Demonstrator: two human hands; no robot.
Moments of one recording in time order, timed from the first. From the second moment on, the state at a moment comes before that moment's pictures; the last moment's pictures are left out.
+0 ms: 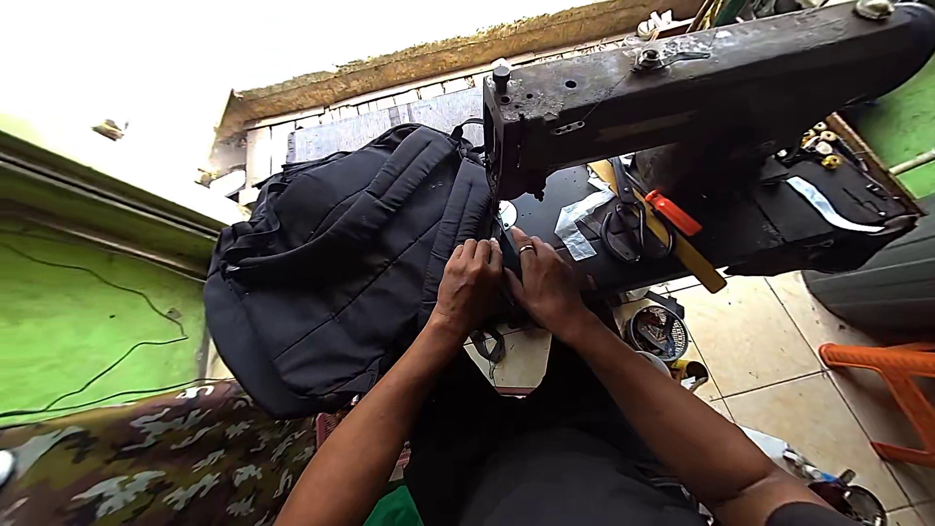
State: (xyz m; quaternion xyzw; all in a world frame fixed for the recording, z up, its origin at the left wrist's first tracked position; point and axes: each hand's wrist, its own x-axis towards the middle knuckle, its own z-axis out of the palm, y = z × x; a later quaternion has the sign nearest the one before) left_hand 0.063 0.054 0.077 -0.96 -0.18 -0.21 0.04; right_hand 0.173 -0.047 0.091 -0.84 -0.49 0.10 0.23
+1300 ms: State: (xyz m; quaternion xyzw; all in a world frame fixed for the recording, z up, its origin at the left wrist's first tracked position) left_hand 0.084 0.030 0.090 -0.96 -0.26 -0.09 -0.06; right_hand 0.194 -0.033 0.121 -0.81 -0.53 0.25 0.06
